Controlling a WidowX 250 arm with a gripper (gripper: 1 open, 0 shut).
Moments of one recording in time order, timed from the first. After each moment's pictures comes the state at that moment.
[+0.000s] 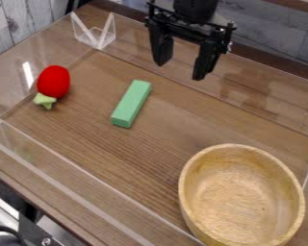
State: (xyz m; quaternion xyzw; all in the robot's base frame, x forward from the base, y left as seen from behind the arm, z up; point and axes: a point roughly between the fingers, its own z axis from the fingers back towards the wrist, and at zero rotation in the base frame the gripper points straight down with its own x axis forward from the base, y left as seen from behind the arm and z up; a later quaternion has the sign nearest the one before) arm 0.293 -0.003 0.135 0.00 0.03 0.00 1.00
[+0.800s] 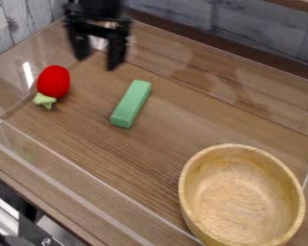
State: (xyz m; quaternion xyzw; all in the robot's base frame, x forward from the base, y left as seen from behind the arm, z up) arm 0.255 0.133 0.114 -0.02 0.05 0.05 1.00
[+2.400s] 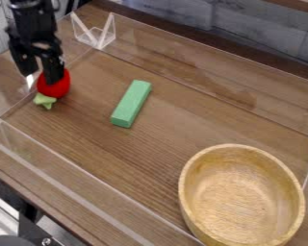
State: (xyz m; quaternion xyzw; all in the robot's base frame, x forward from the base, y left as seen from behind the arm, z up) arm 0.250 0.211 0.056 -0.01 0.02 0.02 1.00
